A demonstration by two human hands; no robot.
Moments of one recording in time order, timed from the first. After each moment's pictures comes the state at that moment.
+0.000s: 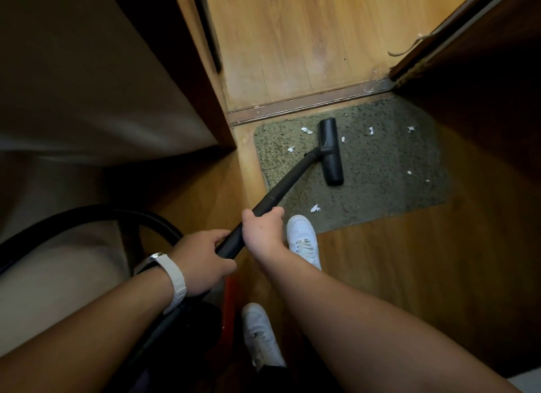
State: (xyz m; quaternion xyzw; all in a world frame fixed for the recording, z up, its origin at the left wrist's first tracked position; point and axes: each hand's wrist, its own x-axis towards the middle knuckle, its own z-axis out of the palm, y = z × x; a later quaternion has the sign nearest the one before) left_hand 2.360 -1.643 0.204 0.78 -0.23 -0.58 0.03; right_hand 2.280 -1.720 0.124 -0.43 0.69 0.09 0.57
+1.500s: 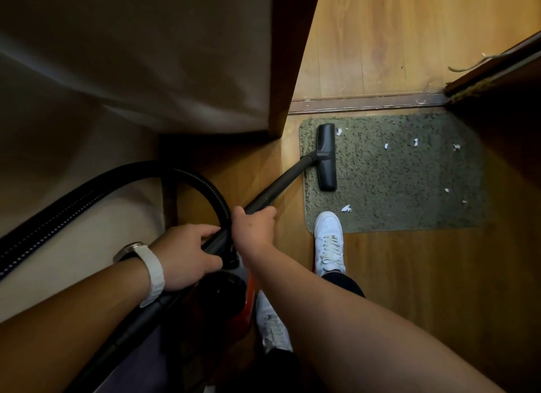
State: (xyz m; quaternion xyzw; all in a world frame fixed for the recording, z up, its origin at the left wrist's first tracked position) left_hand 2.408 -1.538 0.246 0.78 -0.14 -0.60 0.10; right_hand 2.332 -1.615 0.143 -0.44 0.66 0.13 0.60
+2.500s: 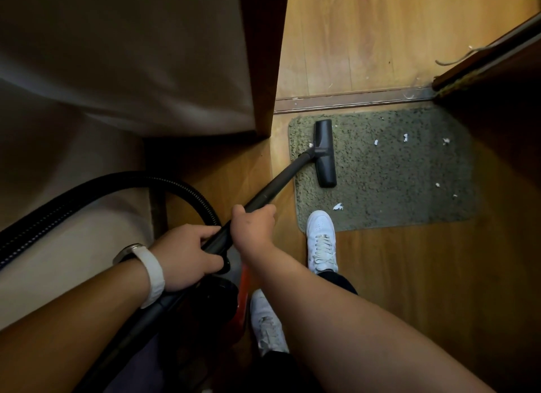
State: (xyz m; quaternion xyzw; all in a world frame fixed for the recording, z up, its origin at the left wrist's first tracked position) left_hand 2.401 -1.563 0.235 0.76 -0.14 -0.62 0.13; right_hand 2.325 -1.645 0.134 -0.43 0.67 0.12 0.59
